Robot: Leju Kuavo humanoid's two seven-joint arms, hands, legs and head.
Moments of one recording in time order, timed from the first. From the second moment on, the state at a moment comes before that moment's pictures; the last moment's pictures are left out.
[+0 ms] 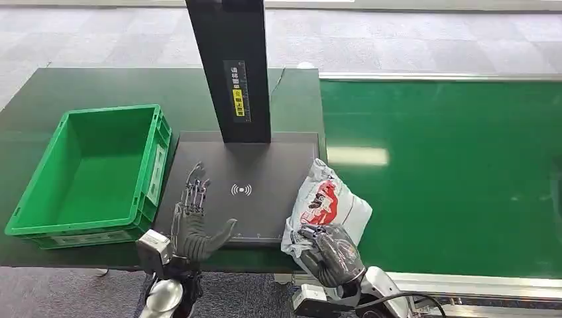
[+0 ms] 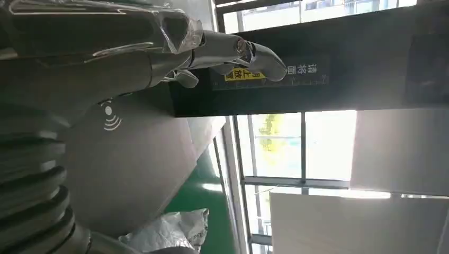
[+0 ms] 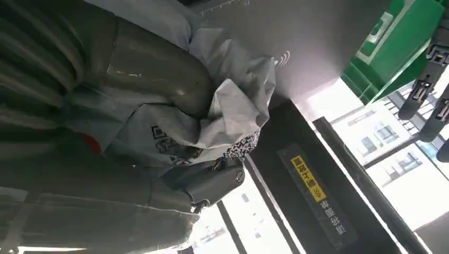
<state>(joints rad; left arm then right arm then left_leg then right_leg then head) -0.09 -0.18 -0.27 -1.33 -0.04 -0.08 -0.61 -0.04 -0.08 0.43 -1.36 0.82 -0.17 -0.52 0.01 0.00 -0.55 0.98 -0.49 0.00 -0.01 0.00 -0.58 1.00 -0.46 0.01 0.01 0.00</state>
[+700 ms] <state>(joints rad) -0.10 -0.18 -0.27 -1.31 -0.04 -0.09 -0.61 -0.11 -0.09 0.59 -1.30 0.96 -0.17 -0.49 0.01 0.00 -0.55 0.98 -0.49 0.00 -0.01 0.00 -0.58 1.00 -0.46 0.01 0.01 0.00</state>
